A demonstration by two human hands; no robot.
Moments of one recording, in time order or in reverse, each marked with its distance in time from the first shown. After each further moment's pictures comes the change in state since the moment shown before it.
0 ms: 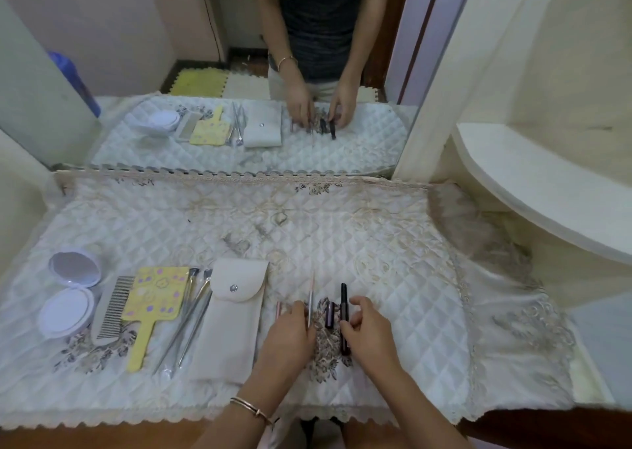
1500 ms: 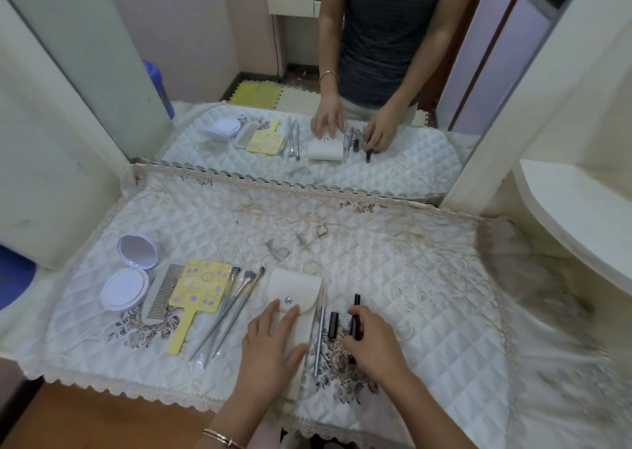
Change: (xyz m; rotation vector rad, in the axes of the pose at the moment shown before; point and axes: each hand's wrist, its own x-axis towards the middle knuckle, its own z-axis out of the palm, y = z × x) left_hand -0.027 -0.064 -0.023 0.074 0.219 -0.069; right_hand 0.018 -0.029 0.010 -0.146 -0.251 -0.162
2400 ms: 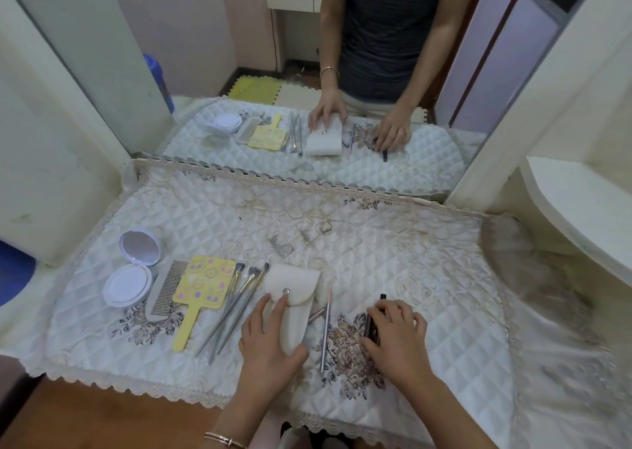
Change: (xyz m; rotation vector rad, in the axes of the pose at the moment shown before) left_hand -0.007 -0.003 -0.004 -0.259 0.086 -0.114; right_hand -0.007 0.022 -0.005 -0.506 0.241 -0.200
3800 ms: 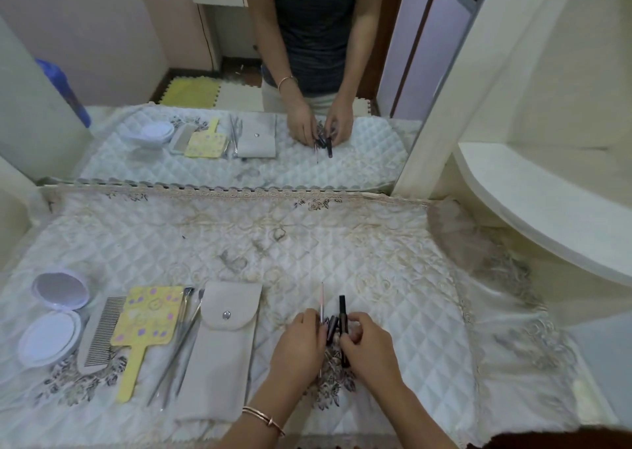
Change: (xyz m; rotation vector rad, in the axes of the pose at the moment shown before) left_hand 0.030 0.073 0.057 0.068 -0.301 0.207; right_hand -0.007 -0.003 -0.003 0.591 -0.026 0.448
